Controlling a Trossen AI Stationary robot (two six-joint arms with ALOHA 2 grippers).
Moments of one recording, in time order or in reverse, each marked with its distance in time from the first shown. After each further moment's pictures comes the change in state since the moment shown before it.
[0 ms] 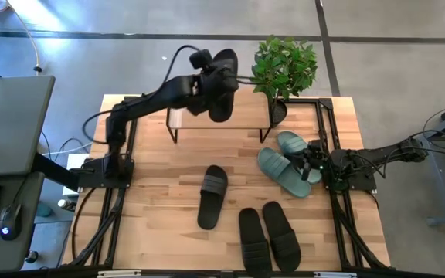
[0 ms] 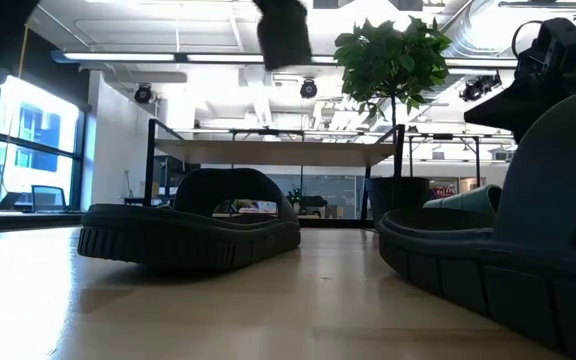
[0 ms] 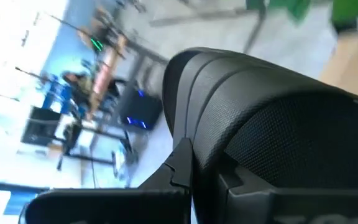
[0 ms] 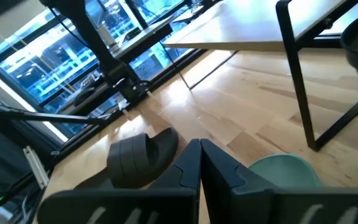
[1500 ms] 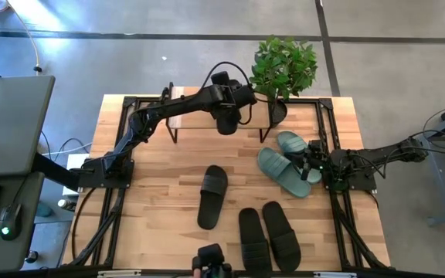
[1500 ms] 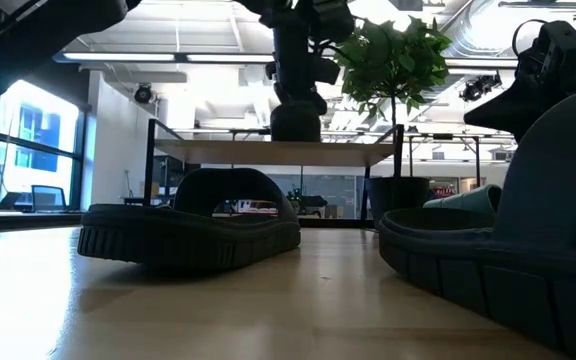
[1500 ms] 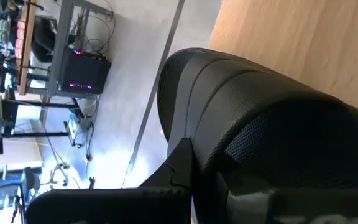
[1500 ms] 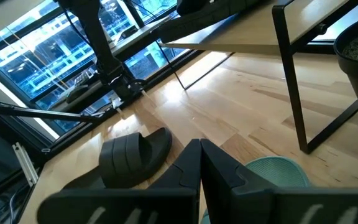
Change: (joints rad) left arm 0.067 0.258 -0.036 -0.048 0.190 -0.151; right arm 0.000 0.000 0.001 -0.013 0.011 -0.034
